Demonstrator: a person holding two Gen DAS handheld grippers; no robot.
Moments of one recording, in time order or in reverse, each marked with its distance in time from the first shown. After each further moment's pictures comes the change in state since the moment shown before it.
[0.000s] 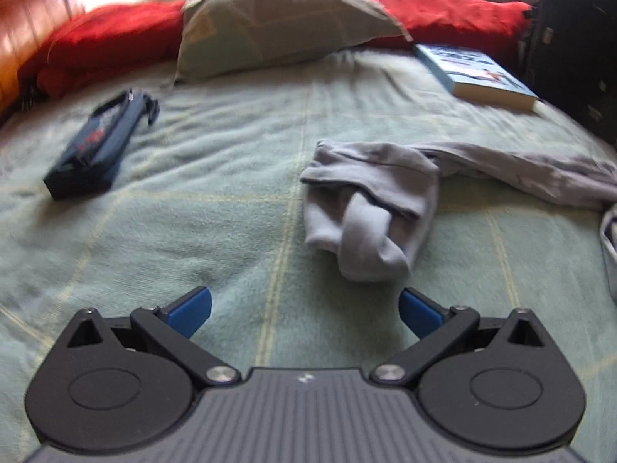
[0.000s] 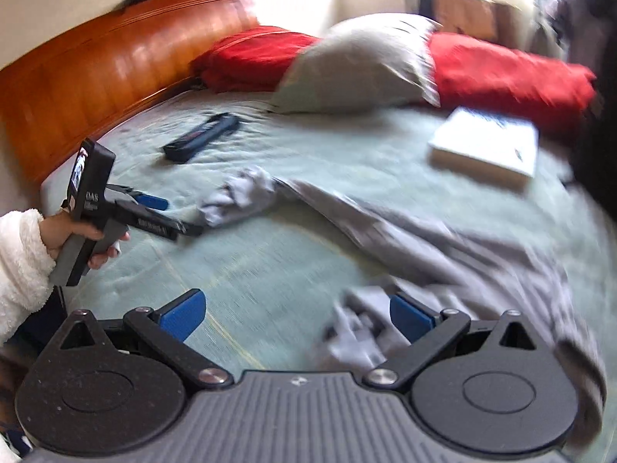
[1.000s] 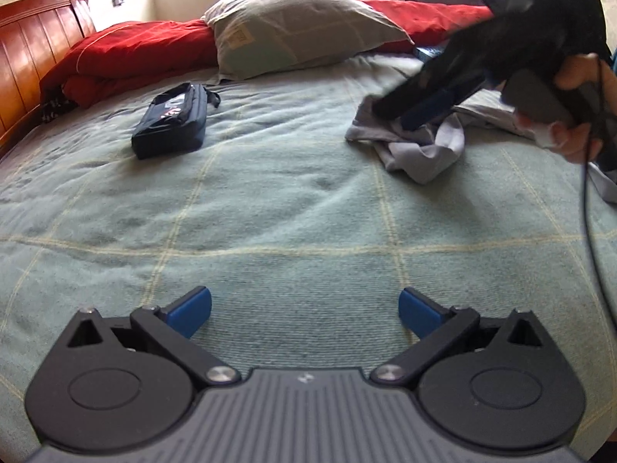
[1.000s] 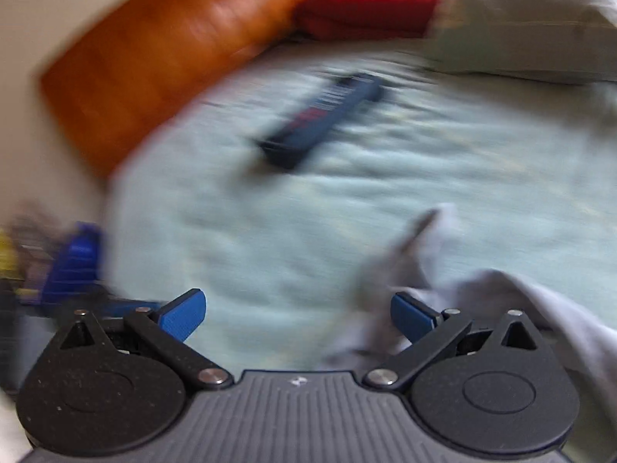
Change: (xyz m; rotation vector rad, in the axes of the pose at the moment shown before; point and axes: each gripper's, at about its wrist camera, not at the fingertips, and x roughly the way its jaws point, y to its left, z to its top) left arm -0.053 0.087 -0.080 0.024 -0.052 -0.008; right arm 0.254 0.085 0.122 0.061 0.155 0.515
